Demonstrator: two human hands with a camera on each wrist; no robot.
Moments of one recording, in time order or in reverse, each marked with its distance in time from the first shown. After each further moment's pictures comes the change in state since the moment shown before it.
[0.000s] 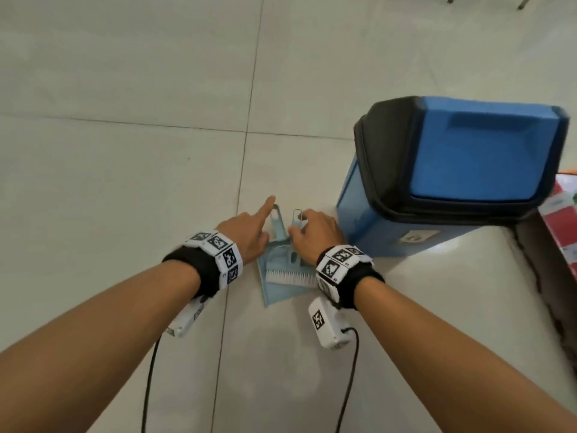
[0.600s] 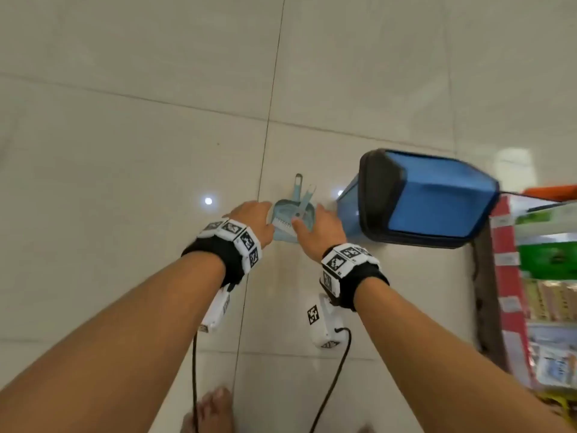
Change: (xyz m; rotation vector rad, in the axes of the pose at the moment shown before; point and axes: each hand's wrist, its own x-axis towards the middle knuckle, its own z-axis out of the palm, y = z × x) left_hand -0.079 0.026 -0.114 -0.165 -0.134 -0.201; right_hand -0.063 -0.092 -0.092 0.023 -0.243 0.159
